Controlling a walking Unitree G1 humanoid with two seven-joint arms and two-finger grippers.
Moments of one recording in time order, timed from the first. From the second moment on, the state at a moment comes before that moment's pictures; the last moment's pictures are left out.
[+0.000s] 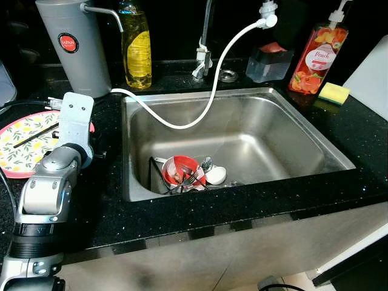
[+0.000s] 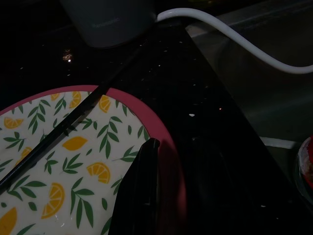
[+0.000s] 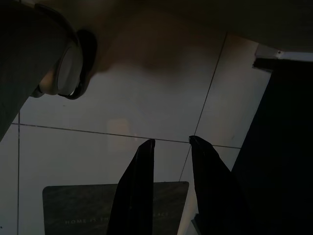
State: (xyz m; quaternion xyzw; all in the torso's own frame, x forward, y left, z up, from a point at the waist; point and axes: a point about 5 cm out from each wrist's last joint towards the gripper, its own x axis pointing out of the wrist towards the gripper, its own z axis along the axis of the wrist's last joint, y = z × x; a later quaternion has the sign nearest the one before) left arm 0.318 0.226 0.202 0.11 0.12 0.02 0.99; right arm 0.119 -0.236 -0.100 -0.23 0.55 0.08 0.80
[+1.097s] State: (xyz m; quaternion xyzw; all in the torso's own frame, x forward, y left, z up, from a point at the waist) left arm 0.317 0.225 0.202 0.11 0.12 0.02 0.99; right arm 0.118 -0.244 -0.098 -0.24 0.55 0.07 0.80
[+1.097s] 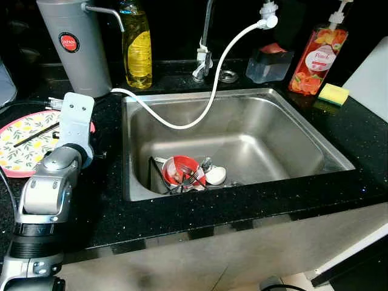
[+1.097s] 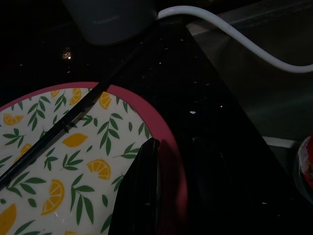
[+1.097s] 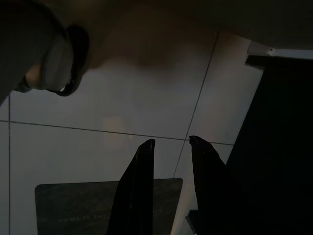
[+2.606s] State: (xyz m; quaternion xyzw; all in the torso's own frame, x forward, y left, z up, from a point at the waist) left arm 0.311 0.218 0.201 0.10 0.13 0.02 0.99; right arm 0.120 -0.245 -0.097 -0.24 0.54 0.07 0.80
